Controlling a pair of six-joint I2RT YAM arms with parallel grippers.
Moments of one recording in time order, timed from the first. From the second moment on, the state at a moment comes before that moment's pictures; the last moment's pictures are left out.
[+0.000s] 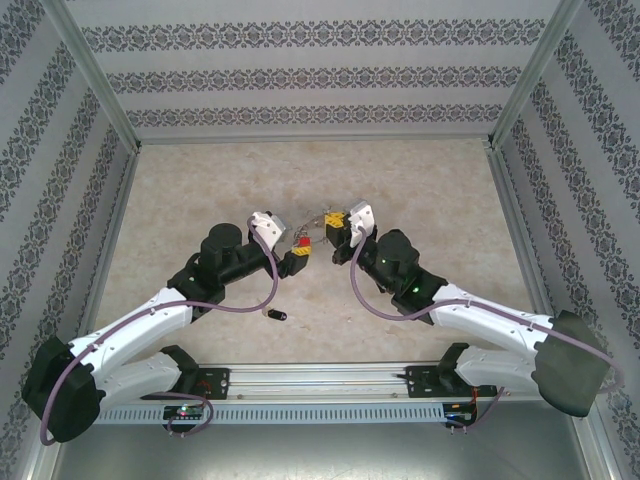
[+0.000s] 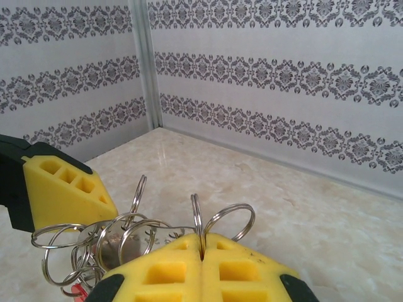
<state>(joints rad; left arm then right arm) -0.62 1.04 0.63 0.16 0.25 0.07 0.85 1.13 0.61 0.47 0.16 0.08</state>
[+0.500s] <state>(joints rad) -0.63 0.97 0.62 0.17 0.27 0.13 0.86 1.10 0.61 0.45 0.18 0.08</state>
